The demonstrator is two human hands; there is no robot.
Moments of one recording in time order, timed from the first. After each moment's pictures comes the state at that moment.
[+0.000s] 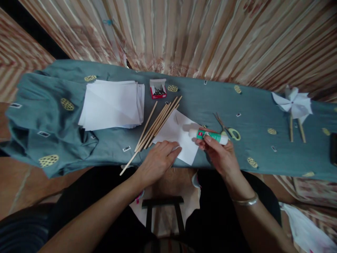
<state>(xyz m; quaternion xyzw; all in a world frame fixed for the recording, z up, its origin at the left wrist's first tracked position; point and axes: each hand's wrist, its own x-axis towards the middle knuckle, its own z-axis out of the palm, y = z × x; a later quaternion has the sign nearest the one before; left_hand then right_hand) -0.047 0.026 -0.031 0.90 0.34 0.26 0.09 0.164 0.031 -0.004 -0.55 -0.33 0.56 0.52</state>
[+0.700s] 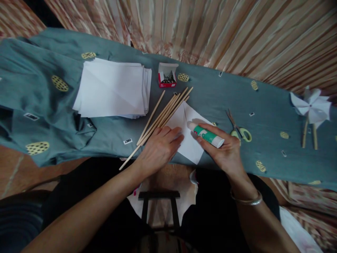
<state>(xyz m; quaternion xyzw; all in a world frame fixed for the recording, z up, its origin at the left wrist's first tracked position) -0.051 0.041 -0.030 0.89 0.40 0.20 0.06 0.154 0.039 0.000 -0.60 -0.58 0.39 0.39</state>
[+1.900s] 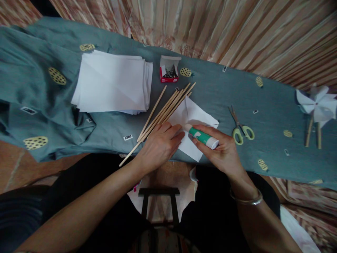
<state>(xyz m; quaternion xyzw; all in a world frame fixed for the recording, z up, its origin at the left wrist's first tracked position) -0.051 0.041 -0.031 0.89 0.40 0.19 0.09 0.155 0.036 -0.007 -0.53 -0.70 0.36 0.32</state>
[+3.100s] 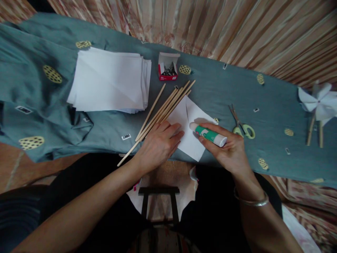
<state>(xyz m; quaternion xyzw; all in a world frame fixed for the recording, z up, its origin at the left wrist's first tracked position) -0.052 0.040 -0.031 0.89 0.40 0.19 0.08 0.169 0.034 -0.005 -0.60 -0.65 0.35 0.31</state>
